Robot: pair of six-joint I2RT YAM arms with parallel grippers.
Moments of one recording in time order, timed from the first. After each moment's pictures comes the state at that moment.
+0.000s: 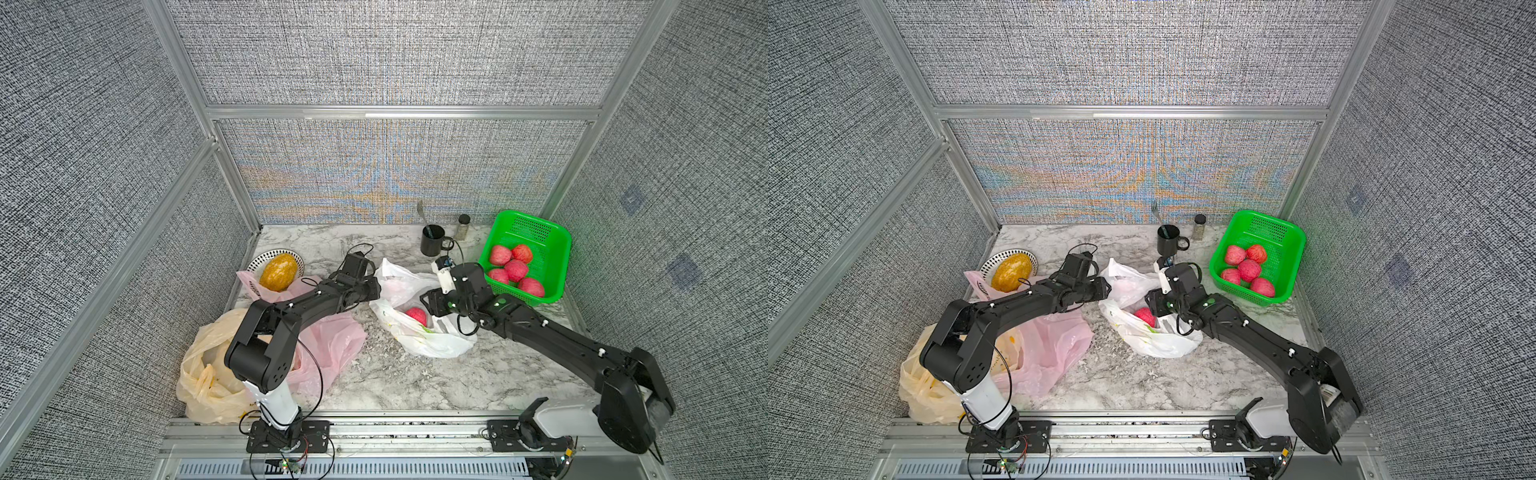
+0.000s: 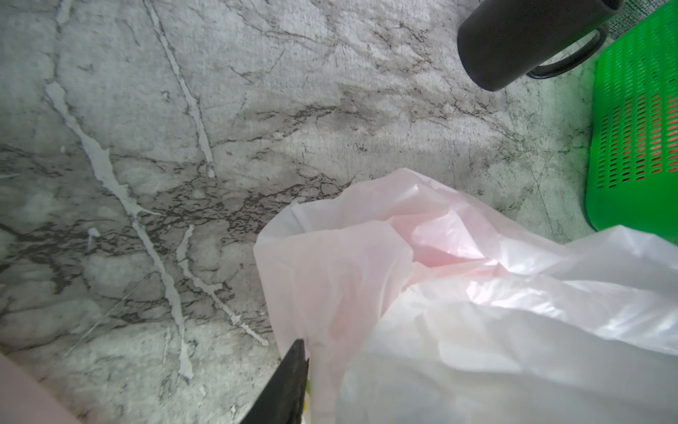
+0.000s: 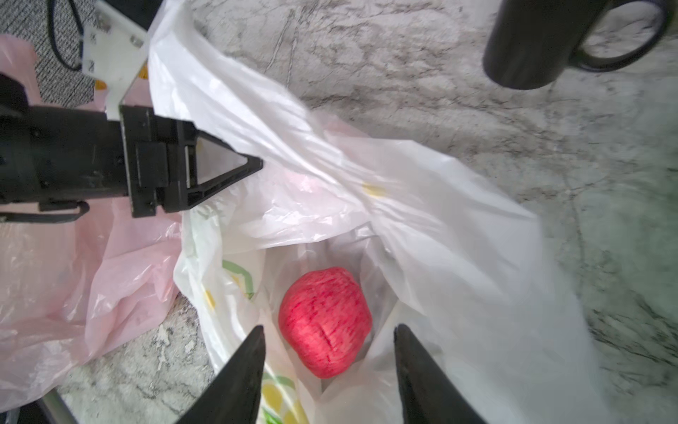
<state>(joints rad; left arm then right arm) -0.50 1.74 1.04 -0.15 0.13 -0.55 0.65 1.40 0.96 -0.30 -0.06 0.29</state>
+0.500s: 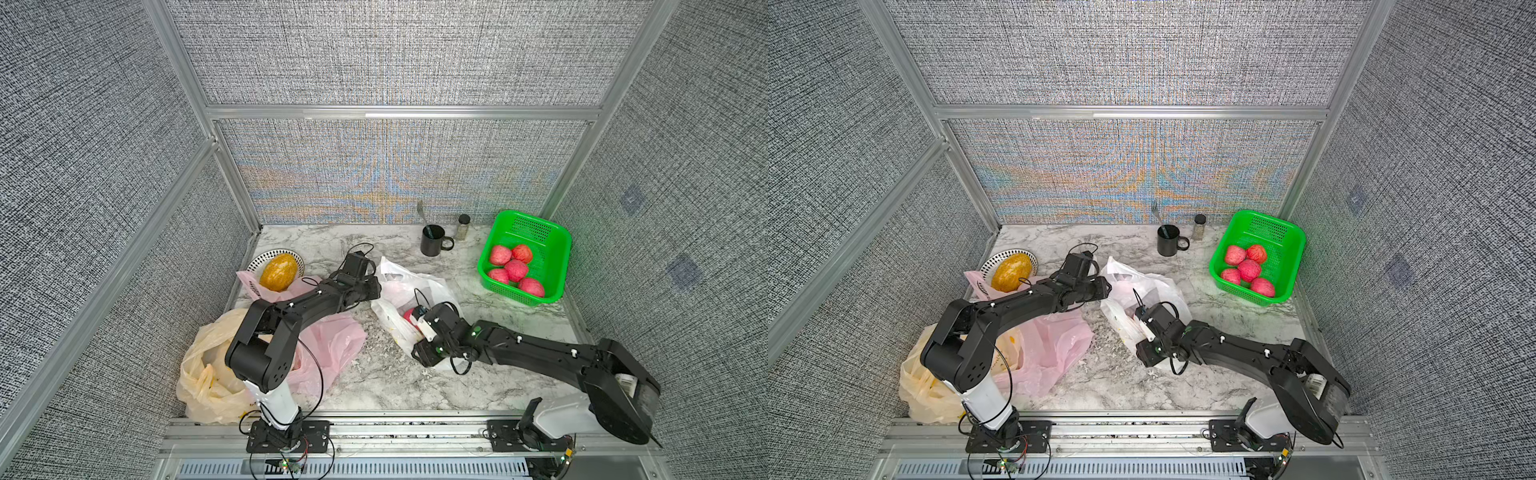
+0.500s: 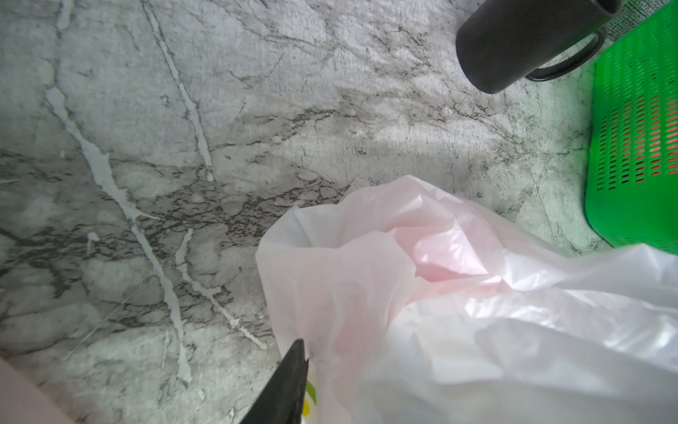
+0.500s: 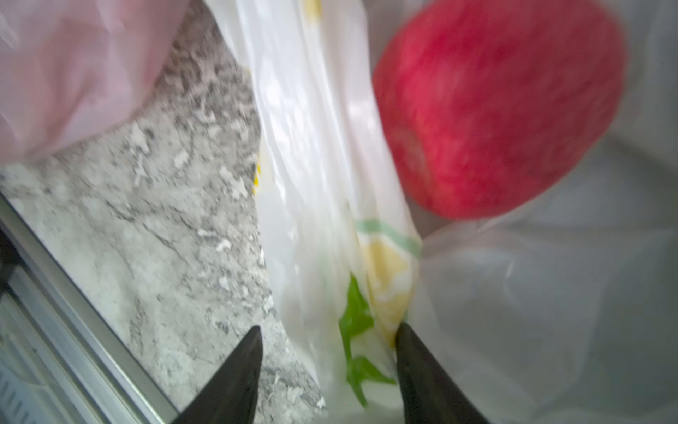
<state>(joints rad) -0.50 1.74 1.05 -0.15 0.13 -0.55 0.87 1.43 0.73 -0.39 -0.08 0.32</state>
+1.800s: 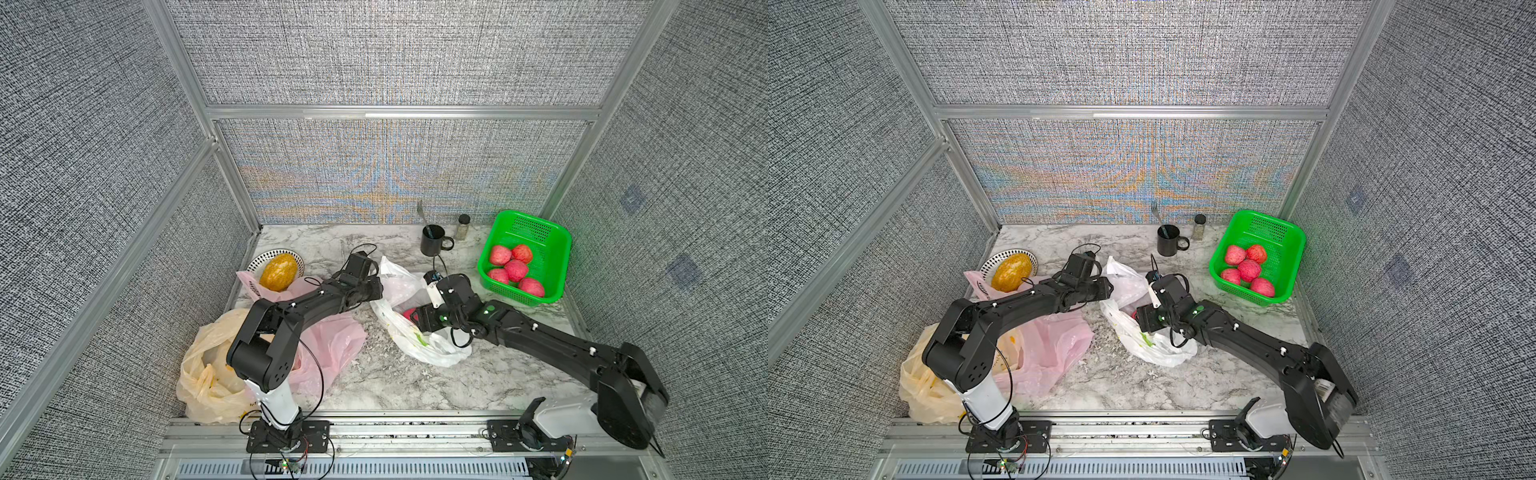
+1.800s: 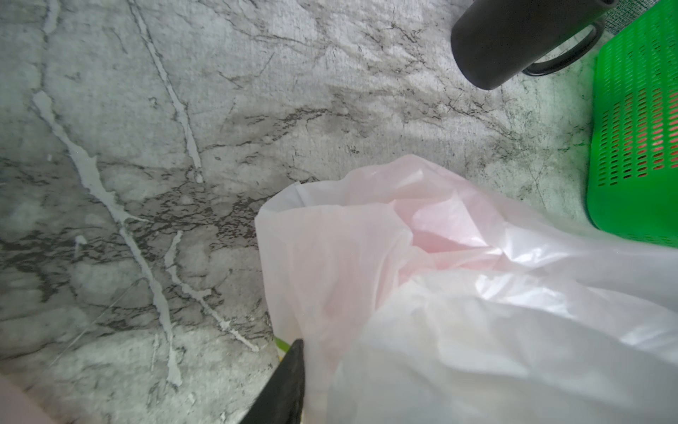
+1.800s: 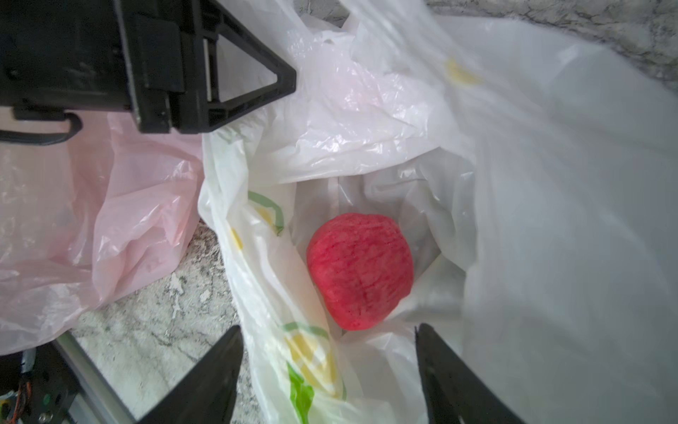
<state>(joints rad) -0.52 1.74 1.06 -0.15 0.11 -0.54 0.71 1.42 0.94 -0.34 -0.06 0.35</state>
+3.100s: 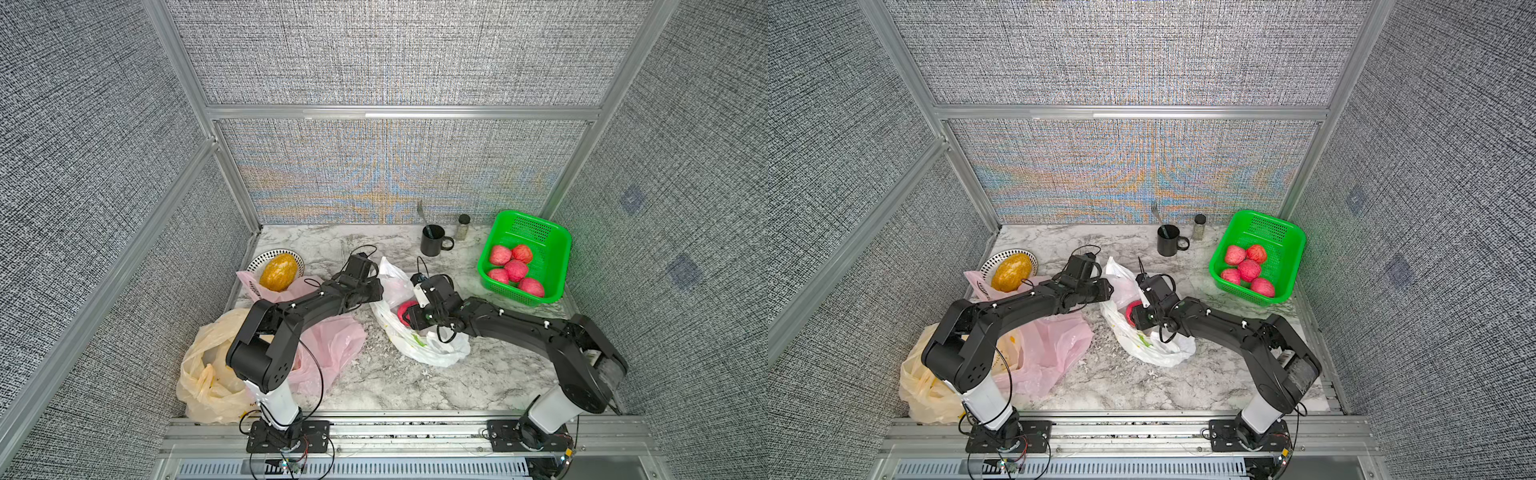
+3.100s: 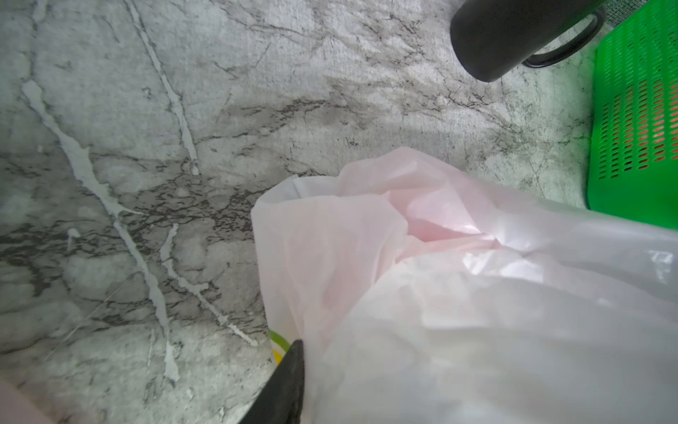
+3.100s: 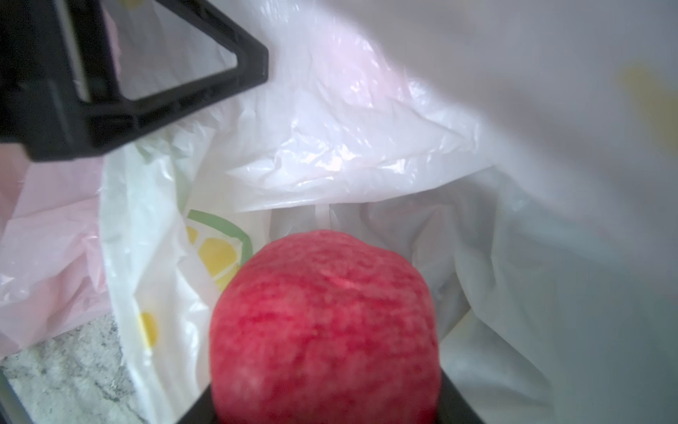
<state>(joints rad) -0.53 1.74 1.04 -0.14 0.12 -0.54 0.73 1.60 0.97 -0.22 -0.07 0.32</state>
